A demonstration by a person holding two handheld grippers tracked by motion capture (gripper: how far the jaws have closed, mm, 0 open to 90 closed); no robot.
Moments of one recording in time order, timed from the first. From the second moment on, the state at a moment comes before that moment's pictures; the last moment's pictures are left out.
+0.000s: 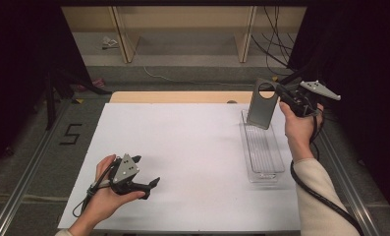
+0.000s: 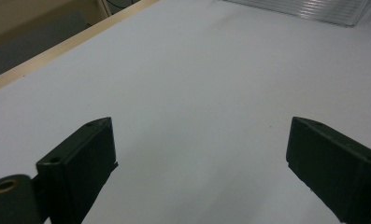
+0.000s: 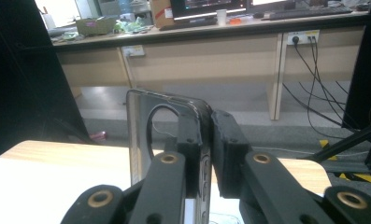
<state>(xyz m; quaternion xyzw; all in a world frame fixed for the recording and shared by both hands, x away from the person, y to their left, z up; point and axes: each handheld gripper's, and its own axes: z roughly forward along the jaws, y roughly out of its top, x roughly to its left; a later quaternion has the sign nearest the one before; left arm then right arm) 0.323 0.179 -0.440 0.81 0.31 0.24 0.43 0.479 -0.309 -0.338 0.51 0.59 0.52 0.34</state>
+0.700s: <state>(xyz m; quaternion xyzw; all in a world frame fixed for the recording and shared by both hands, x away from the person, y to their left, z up) 0.322 0.179 -0.440 0.81 0.31 0.24 0.43 0.493 -0.306 -0.348 0.51 0.60 0.51 0.34</state>
